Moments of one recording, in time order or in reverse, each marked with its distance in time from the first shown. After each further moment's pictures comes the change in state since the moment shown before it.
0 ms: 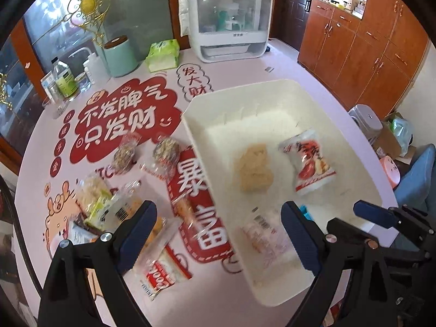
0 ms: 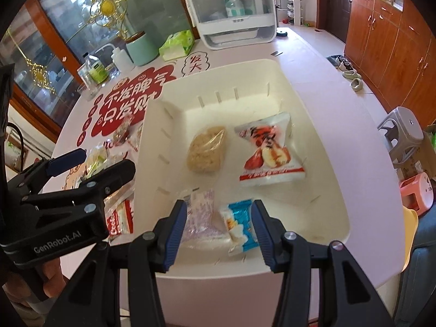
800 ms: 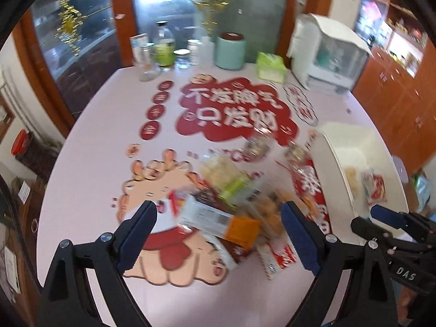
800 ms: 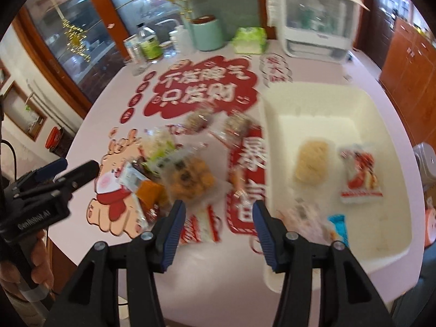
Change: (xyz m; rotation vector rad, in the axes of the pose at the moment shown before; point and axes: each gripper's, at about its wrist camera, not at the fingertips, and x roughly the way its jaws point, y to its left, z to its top) left arm -0.073 0.229 -0.056 -0.306 -0.071 0.127; right arm 0.017 0.172 0.011 -0.203 0.001 0.074
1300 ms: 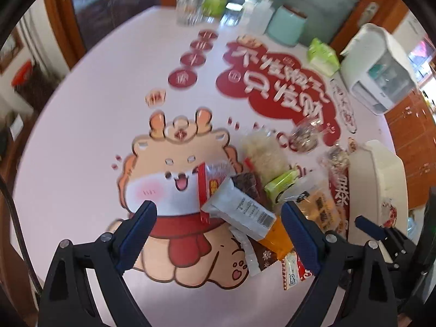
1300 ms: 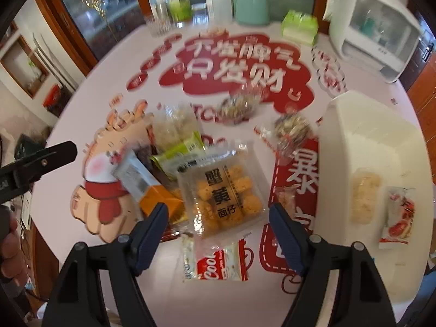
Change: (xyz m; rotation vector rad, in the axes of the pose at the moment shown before) left arm 0.090 0.070 -0.011 -0.274 0.211 -0.018; right arm 0.106 0.052 0.024 -0.163 0.175 -0.030
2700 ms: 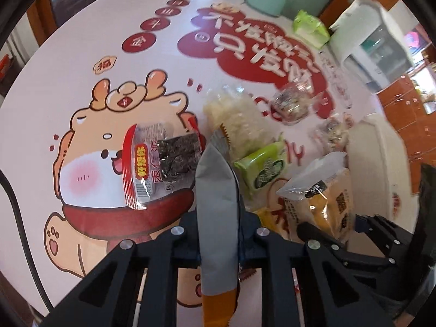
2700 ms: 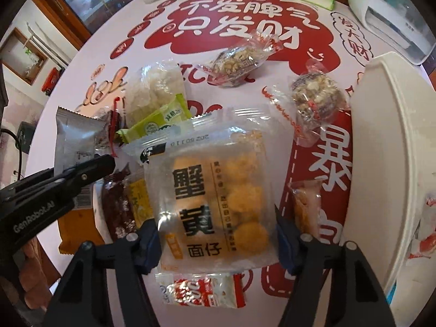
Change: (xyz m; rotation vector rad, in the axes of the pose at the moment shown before) left arm 0.067 -0.043 -0.018 0.049 0.054 -0.112; right arm 0.048 -0.021 -0.002 0.003 0.080 0.075
